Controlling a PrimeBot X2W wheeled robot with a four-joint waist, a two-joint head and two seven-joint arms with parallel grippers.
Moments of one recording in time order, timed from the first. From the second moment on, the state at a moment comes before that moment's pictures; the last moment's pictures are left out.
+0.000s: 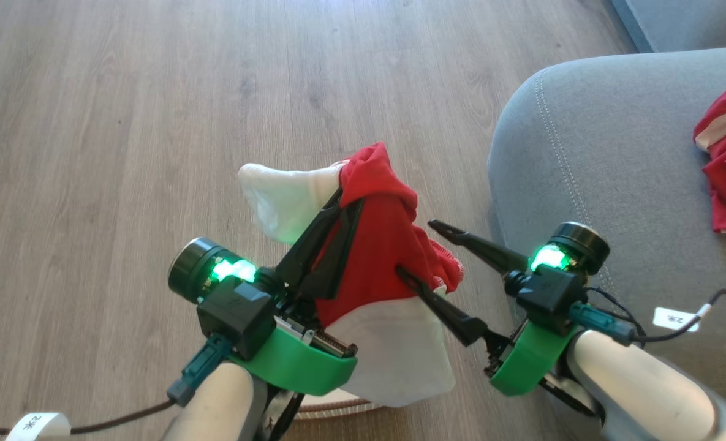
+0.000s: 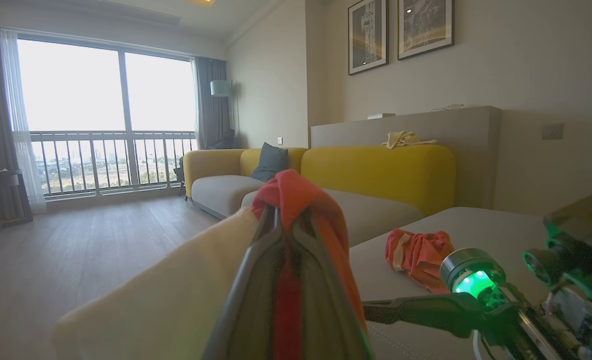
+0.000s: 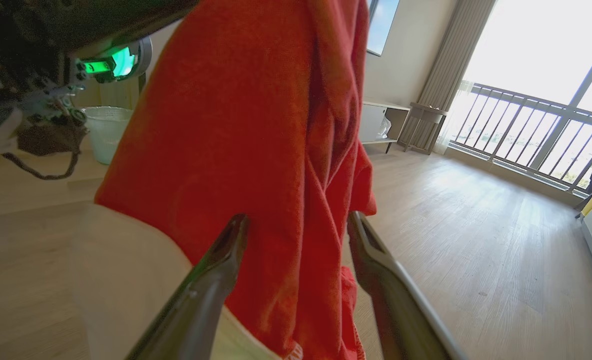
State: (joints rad) left arm -0.19 0.05 -0.45 -0.17 -0.18 -0.06 -0.25; right arm -0.42 -0.45 0.79 0.07 0.37 0.13 -0.26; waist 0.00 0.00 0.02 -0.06
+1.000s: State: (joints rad) left arm -0.20 0.05 -0.60 -0.15 -0.06 -0.09 -0.25; right arm -0.58 -0.40 1.01 0.22 0.38 0.13 -0.26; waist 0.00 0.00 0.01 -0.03
